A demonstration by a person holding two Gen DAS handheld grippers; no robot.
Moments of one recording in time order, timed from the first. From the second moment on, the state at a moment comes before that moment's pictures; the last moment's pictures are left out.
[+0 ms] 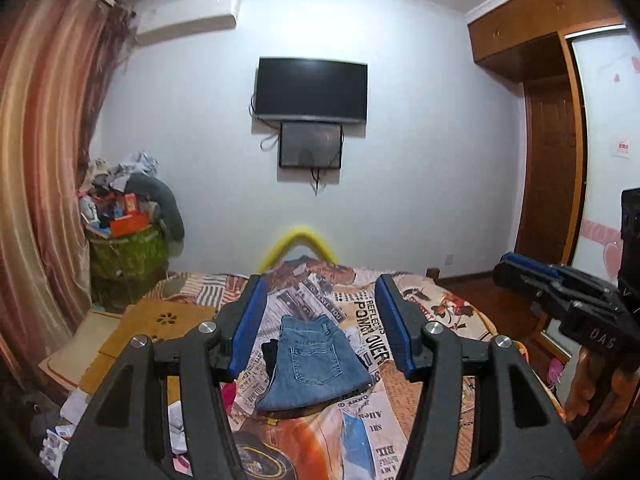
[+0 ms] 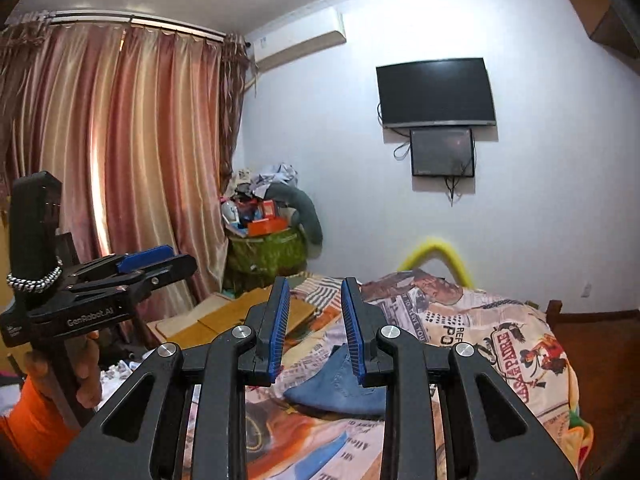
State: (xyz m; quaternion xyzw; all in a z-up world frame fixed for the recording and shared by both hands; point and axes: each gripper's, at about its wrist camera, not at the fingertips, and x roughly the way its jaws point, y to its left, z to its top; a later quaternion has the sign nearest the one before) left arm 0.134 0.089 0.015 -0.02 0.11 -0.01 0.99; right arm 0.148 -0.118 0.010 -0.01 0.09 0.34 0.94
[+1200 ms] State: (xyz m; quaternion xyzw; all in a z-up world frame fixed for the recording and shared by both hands) left arm 0.104 0.064 -0.029 -0.01 0.11 -0.01 0.99; right arm 0.113 -0.134 -0.026 0.01 0.09 0.23 0.97
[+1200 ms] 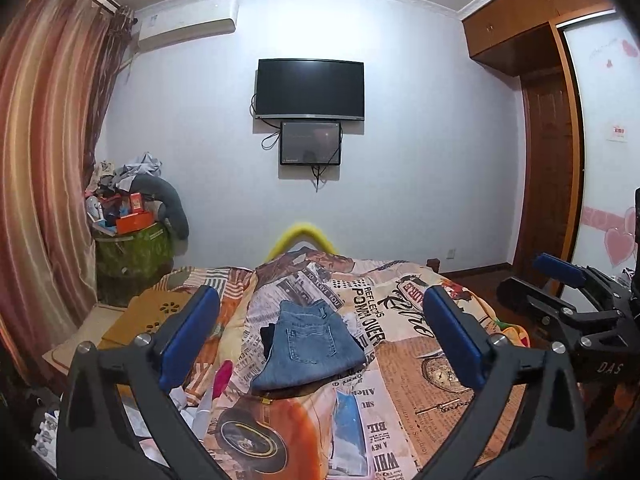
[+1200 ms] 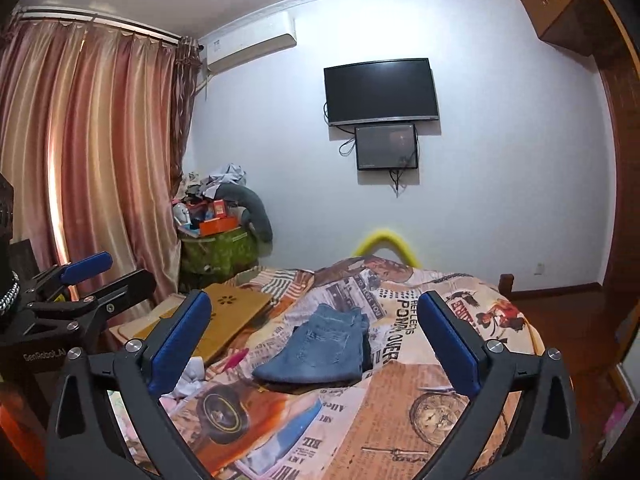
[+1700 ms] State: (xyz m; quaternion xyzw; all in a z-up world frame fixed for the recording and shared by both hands) left arm 0.105 0.065 -0.031 -0.01 0.11 0.00 0.99; right arm 0.109 -0.131 -0.023 0.01 0.09 0.23 0.97
